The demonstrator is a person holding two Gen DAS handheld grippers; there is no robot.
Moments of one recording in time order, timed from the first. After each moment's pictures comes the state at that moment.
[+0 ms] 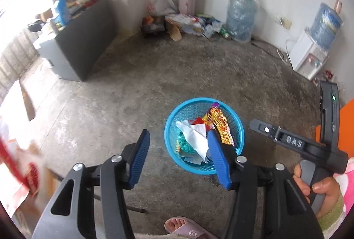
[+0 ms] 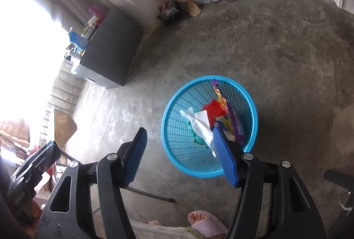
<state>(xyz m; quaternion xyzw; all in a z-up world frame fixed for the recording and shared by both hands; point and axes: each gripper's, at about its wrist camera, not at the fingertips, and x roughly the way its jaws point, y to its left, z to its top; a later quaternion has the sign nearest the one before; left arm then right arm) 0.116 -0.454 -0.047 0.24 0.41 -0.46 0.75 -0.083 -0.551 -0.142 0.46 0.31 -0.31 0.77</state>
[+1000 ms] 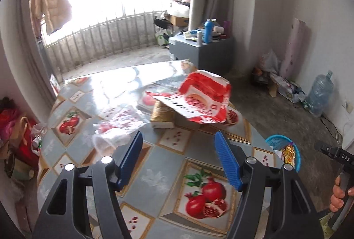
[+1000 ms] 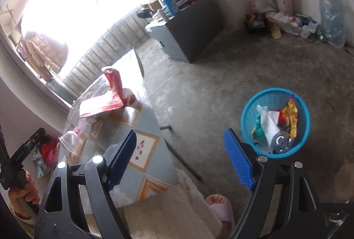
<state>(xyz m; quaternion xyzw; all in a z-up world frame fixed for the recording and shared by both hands) 0.126 -0.090 0.070 0.08 0.33 -0.18 0.92 -0.025 -0.392 -0.037 0.31 0.34 -0.13 0.88</state>
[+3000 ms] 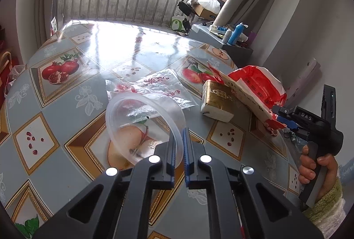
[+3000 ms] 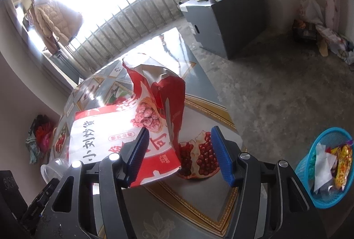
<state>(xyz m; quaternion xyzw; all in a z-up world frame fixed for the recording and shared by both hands) 0.226 0.003 -0.034 -0.08 0.40 -0.19 0.89 0.193 -0.325 -0.060 0.25 0.38 -0.07 0.89</state>
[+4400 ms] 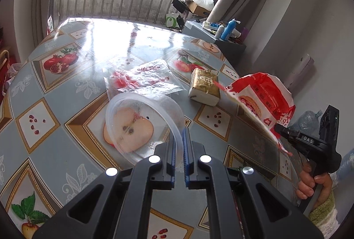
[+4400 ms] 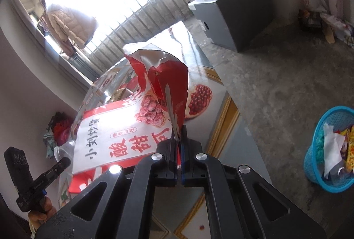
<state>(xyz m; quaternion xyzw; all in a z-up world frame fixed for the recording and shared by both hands) 0.196 0.002 -0.031 -0.08 0.40 -0.21 0.89 0.124 -0.329 -0.067 0.29 0.36 -0.02 0.89</state>
